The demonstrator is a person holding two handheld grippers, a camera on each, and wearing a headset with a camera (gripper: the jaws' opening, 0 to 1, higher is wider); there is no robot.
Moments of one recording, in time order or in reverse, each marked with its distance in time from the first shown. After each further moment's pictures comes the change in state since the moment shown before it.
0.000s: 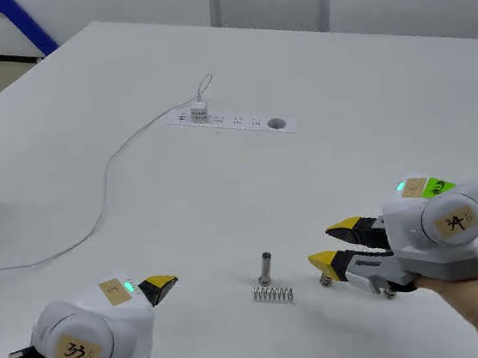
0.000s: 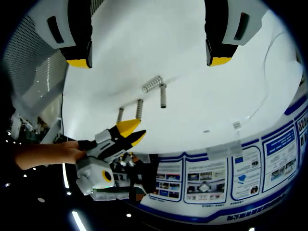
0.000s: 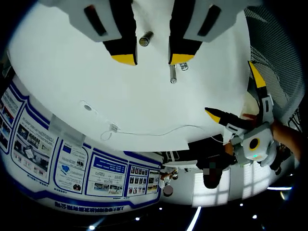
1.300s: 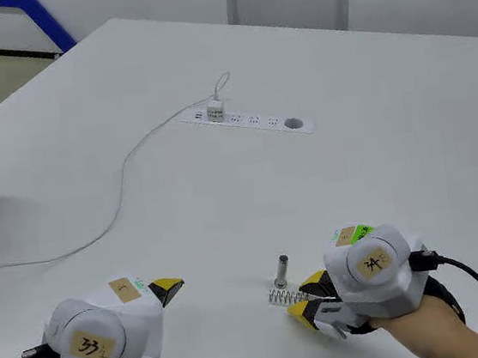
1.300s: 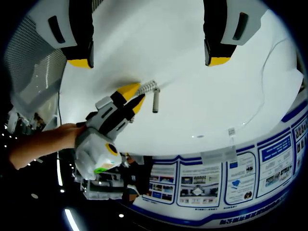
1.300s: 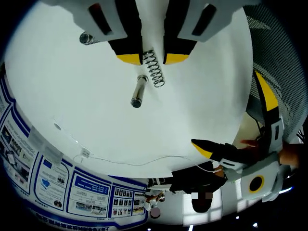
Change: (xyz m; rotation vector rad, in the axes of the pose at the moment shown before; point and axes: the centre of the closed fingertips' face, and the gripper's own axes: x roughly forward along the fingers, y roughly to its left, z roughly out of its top) left arm -0.001 0.010 -0.009 -0.044 0.022 0.028; right arm 0.058 0.053 -0.054 -0.016 0.220 0.141
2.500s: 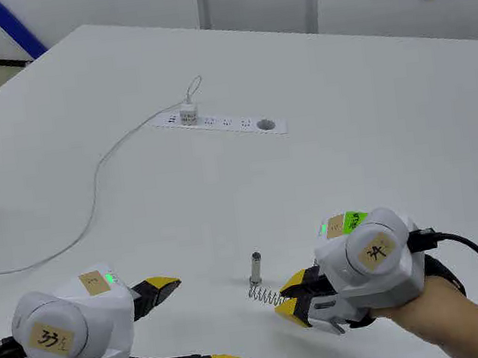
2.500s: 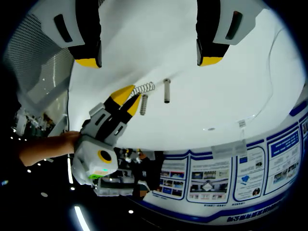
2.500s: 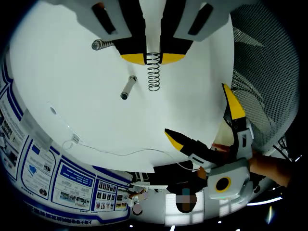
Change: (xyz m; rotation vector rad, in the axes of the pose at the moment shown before) left arm 0.003 -0.016 0.017 0.046 -0.039 -0.103; right arm -0.049 0.017 0.010 -0.190 -0.003 0.069
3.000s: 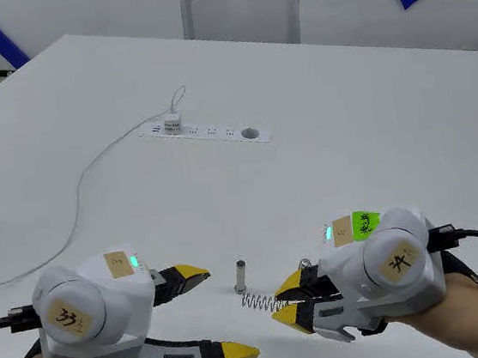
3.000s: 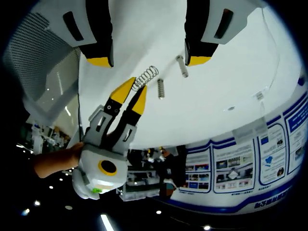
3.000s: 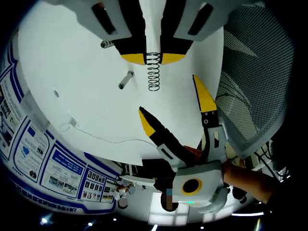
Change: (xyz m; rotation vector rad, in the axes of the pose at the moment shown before) left arm 0.021 -0.030 0.035 0.213 0.003 -0.157; right arm -0.031 0.017 0.020 -0.089 -0.046 0.034
